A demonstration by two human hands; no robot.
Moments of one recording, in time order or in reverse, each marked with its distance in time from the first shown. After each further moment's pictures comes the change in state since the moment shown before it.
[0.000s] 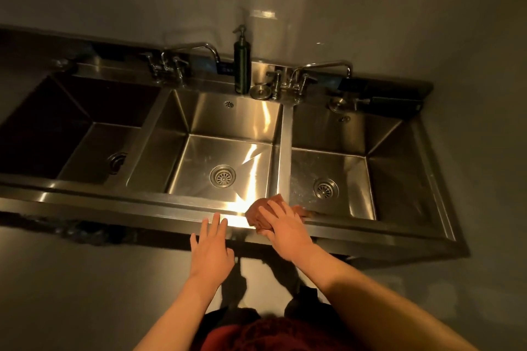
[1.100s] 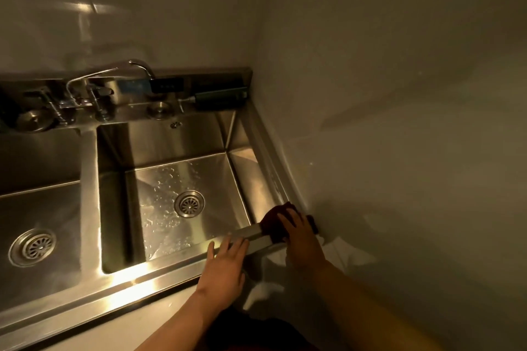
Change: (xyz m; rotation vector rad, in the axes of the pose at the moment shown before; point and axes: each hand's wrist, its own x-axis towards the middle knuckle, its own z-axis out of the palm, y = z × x) left_hand 0.036 0.369 0.130 0.185 -0.320 0.805; right_hand -0.199 0.368 -0.040 0.196 0.184 0.665
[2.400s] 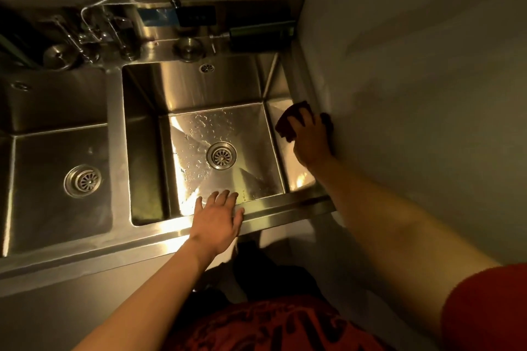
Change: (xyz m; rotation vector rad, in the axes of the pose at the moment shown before) left_hand 0.011 -0.076 -0.008 -0.005 -0.053 -0.326; right_hand 0.198 -0.057 -0.024 -0.349 0.113 -0.136
